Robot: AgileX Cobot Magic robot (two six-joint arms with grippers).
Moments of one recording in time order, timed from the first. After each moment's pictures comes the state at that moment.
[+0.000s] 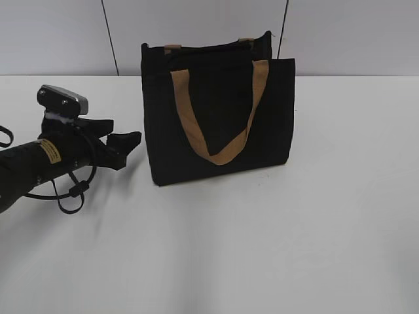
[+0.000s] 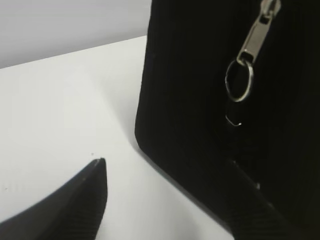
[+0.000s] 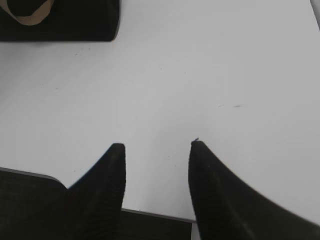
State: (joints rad) left arm -0.23 2.05 -0.69 0.37 -0.99 -0.08; right arm 0.00 -0.01 -0.46 0.15 1.10 -0.23
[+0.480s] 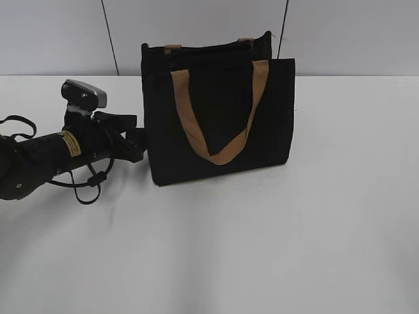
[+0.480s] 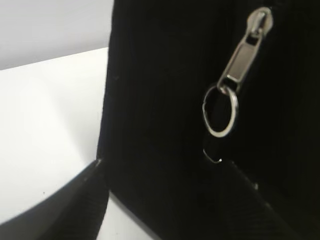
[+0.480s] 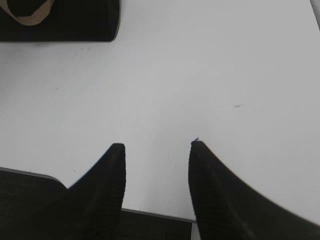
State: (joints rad) left arm -0.24 2.14 -0.84 0.52 -0.99 -0.21; right arm 0.00 -0.01 -0.46 0.15 1.10 -0.23
